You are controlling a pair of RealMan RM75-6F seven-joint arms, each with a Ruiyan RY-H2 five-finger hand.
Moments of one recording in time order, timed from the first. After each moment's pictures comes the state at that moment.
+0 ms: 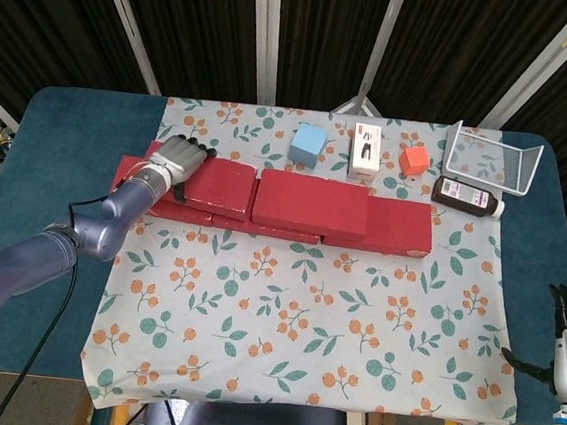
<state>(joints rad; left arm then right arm) -1.39 -1.43 0.13 -1.02 0.51 0.37 0.37 0.05 -1.09 0.14 -1.73 -1.25 1.41 0.09</state>
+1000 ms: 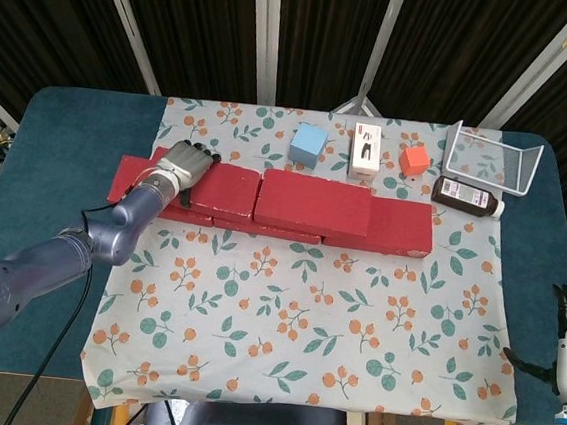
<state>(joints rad) -1.45 -1.47 0.22 -1.03 0.38 0.40 0.40 0.04 -1.09 0.15 -1.73 -1.25 1.40 0.10</state>
